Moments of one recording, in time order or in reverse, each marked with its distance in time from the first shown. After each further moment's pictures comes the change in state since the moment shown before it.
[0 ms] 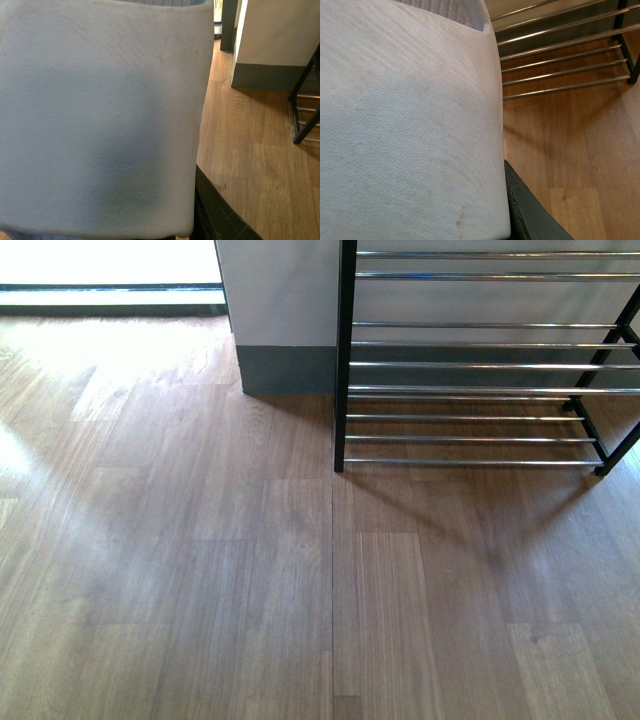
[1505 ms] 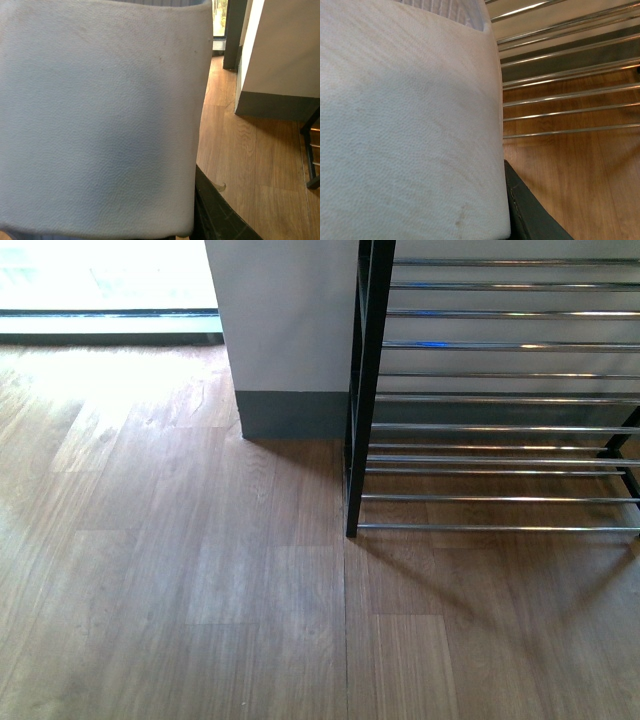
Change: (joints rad) left arm 0.001 0.000 -0.001 0.000 0.000 0.000; right arm 0.000 0.001 0.000 0.000 -0.003 0.000
